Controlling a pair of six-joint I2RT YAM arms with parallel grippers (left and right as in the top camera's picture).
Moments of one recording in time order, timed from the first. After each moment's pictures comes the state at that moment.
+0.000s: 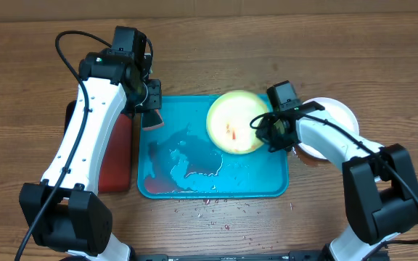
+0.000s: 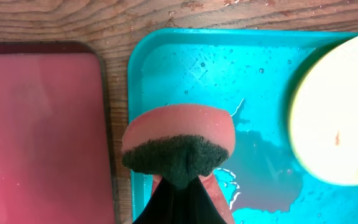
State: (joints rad) left arm -0.16 1.76 1.62 -1.18 0.02 -0.20; right arm 0.34 1.82 1.08 -0.61 -0.13 0.81
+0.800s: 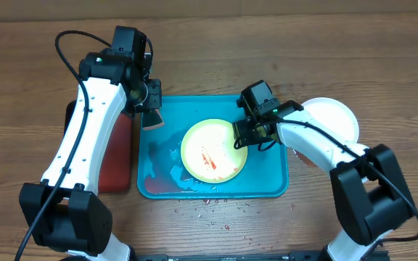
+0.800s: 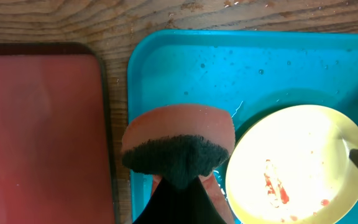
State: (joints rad) left arm -0.16 1.76 1.62 -1.17 0.02 -0.20; right arm 0.47 1.86 1.16 -0.58 -0.12 0.20
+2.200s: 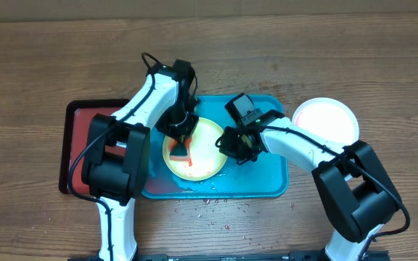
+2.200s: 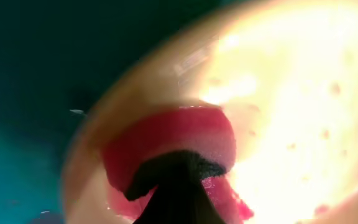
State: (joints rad) left arm -0.33 2.17 1.59 -1.19 0.13 0.09; right arm 0.56 1.90 1.14 -0.56 -0.28 0.87
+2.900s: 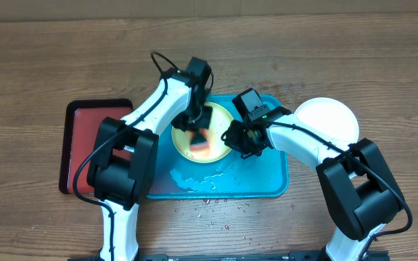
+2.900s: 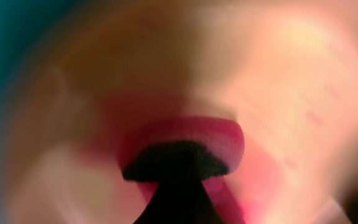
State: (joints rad) left arm -0.39 2.15 1.61 -0.99 0.03 -0.26; right arm 0.52 1.90 1.13 -0.54 -0.25 0.88
